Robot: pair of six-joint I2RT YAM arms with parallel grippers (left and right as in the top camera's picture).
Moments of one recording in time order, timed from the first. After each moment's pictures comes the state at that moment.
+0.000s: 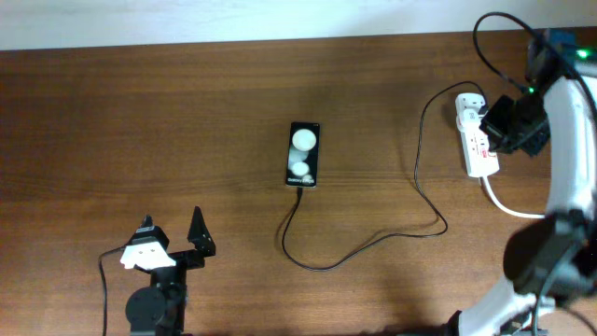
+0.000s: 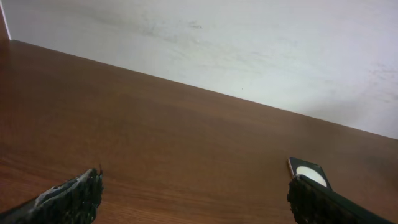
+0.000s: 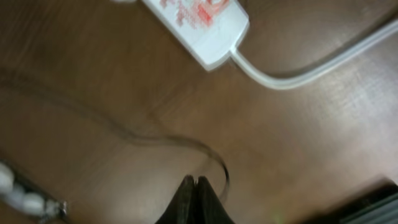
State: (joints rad) left arm -0.03 0.01 0.01 -0.07 -0.07 -0.24; right arm -0.26 1.88 1.89 -1.53 -0.02 0.50
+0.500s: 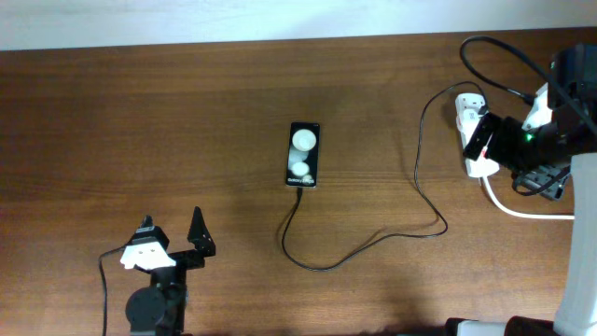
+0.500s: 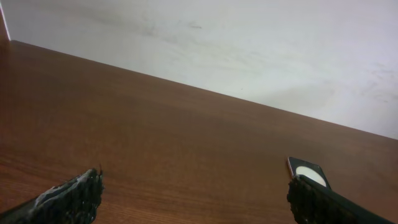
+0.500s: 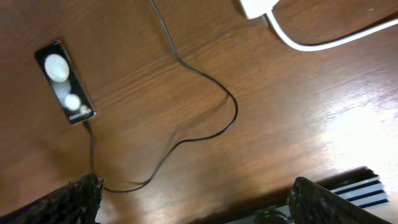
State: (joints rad) left arm -0.03 0.01 0.01 -0.07 -0.07 -0.24; right arm -0.17 1.51 1.88 -1.69 -0.11 0.35
